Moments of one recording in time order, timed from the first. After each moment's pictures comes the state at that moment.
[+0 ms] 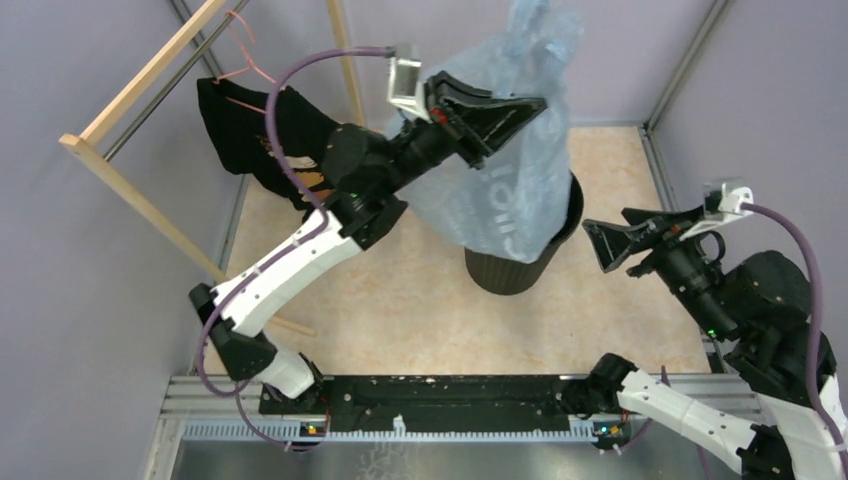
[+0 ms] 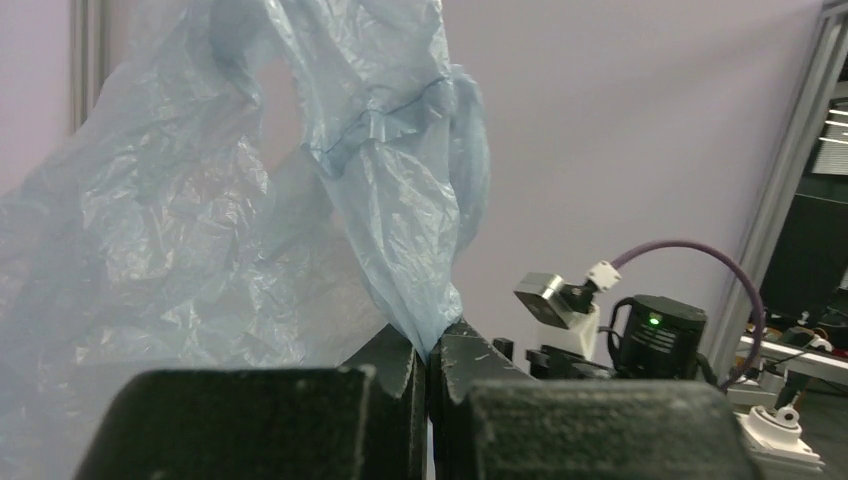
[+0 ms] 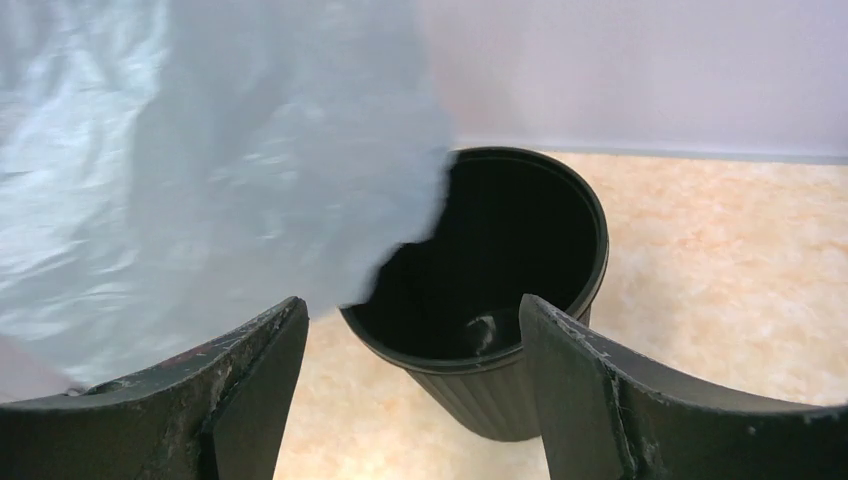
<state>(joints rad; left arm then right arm) -0.88 1.48 1.71 0.53 0.39 -0.55 0.80 0.59 1.33 -0.74 0.37 0.26</state>
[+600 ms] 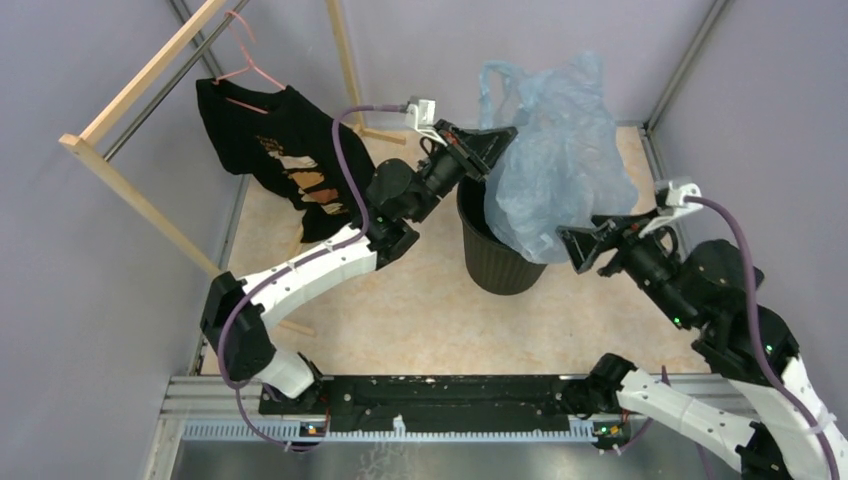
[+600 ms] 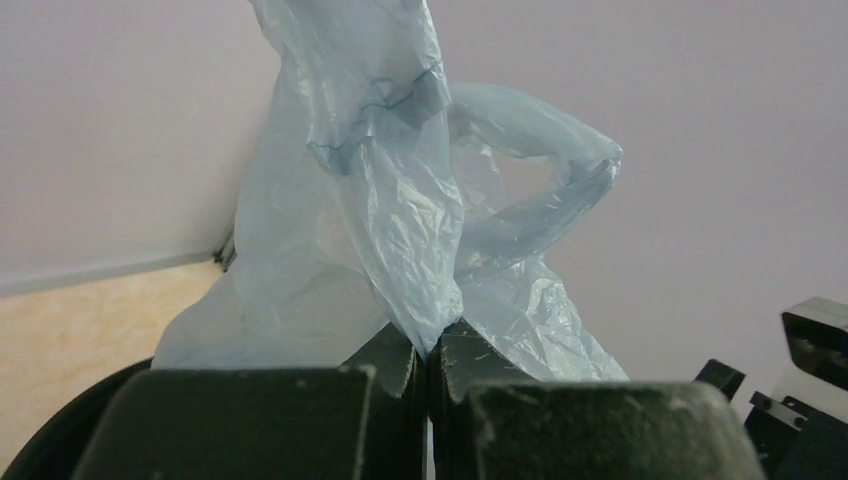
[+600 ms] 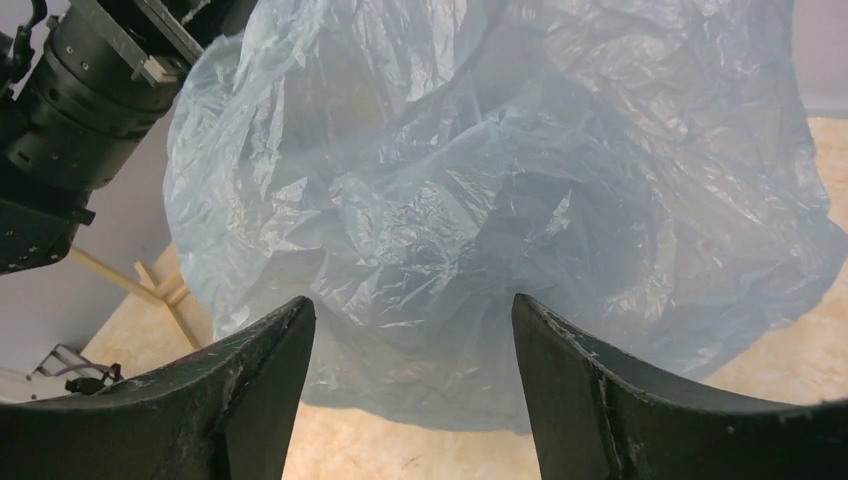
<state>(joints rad) -0.88 1.53 1.37 0.65 -0.01 -0.64 0.80 0.55 1.21 -0.70 0.32 0.29</state>
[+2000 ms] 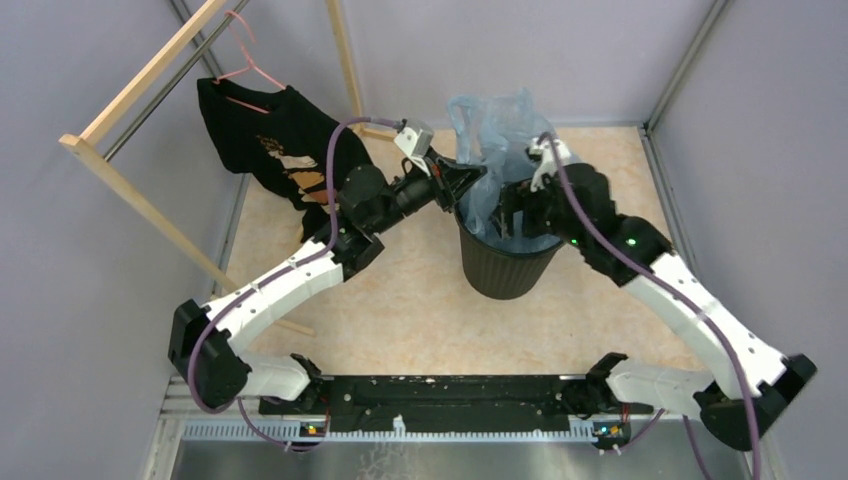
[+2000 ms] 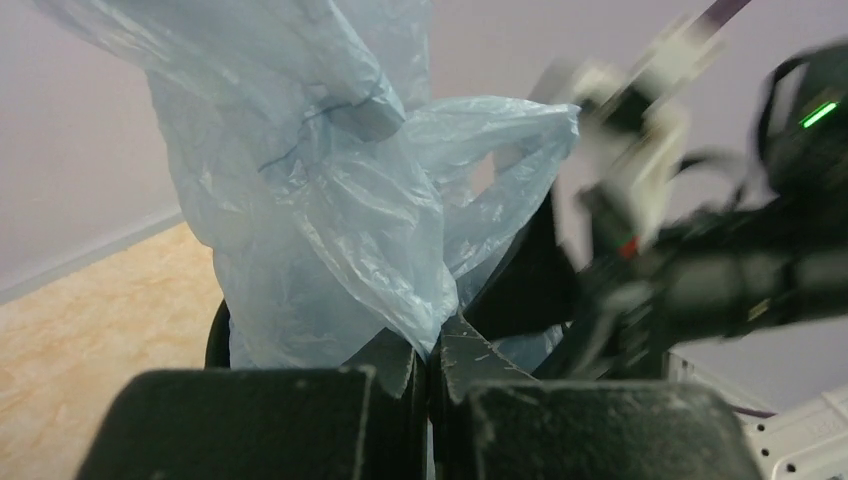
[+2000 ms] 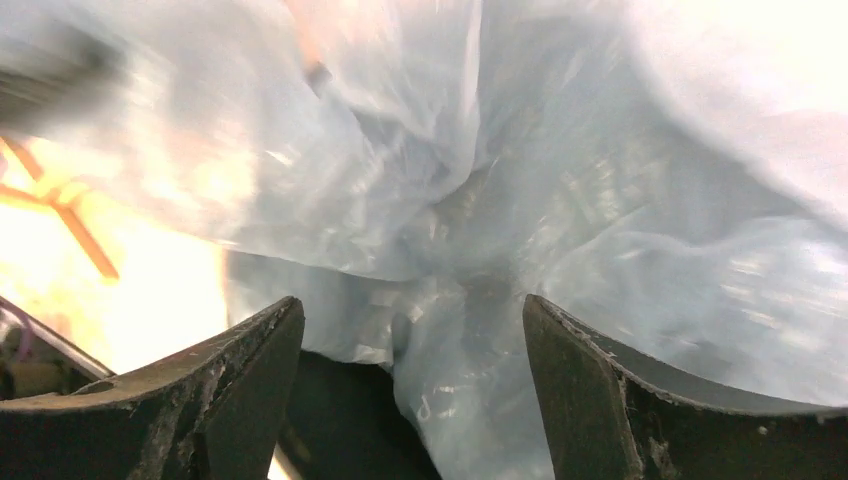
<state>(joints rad) -0.77 1.34 1.16 0.42 0.25 -0.36 0.67 1.12 1.19 -0.60 0.10 0.26</state>
